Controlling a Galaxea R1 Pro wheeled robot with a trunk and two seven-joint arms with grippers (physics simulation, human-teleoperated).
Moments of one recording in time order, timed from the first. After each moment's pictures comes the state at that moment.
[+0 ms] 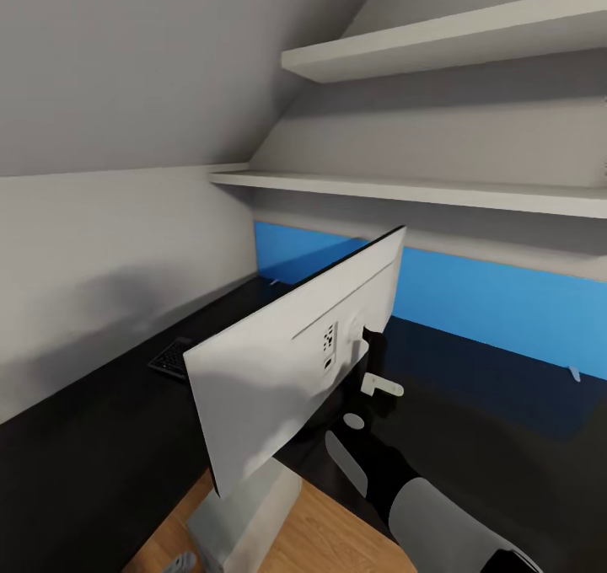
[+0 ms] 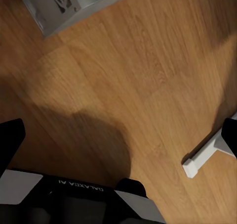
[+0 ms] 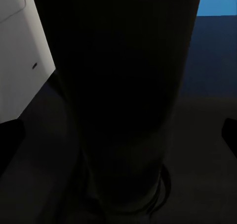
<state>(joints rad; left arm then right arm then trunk) -0.15 0.09 -0.05 -0.61 0.71 0.39 -0.15 -0.71 0.17 0.54 -0.61 -0.50 -0.16 -0.88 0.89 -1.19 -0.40</state>
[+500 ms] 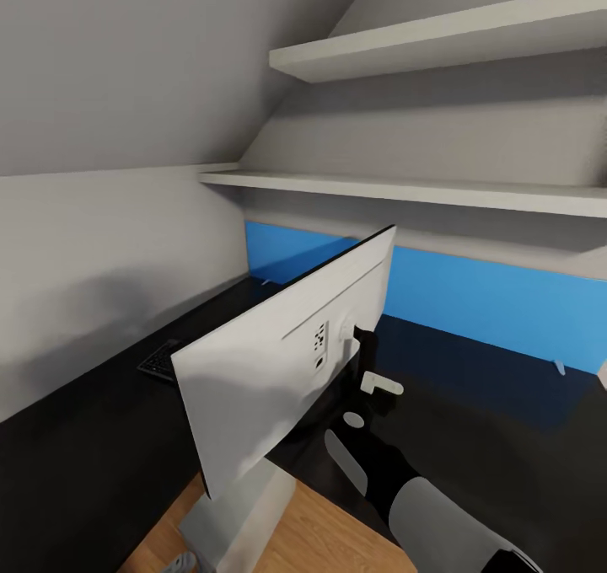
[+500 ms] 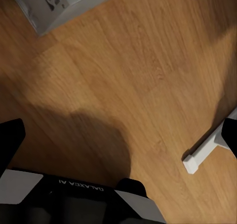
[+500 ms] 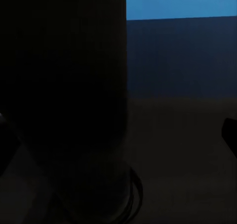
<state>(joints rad) -0.15 0.09 -0.05 -0.61 0.71 0.38 -0.15 -0.71 0.17 0.54 -0.63 -0.50 -0.16 -0.88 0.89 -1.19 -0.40</state>
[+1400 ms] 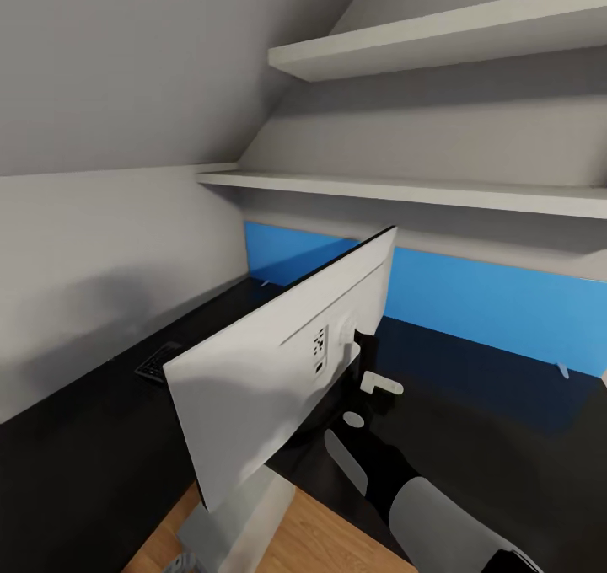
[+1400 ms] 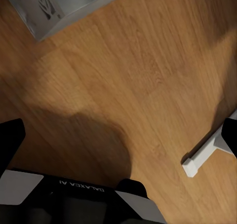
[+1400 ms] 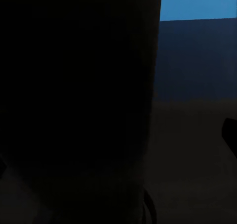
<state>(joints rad) -0.15 0.09 -0.05 -0.61 0.71 0.38 -0.15 -0.71 0.17 0.54 -0.63 -0.50 -0.16 -0.88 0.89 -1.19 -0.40</state>
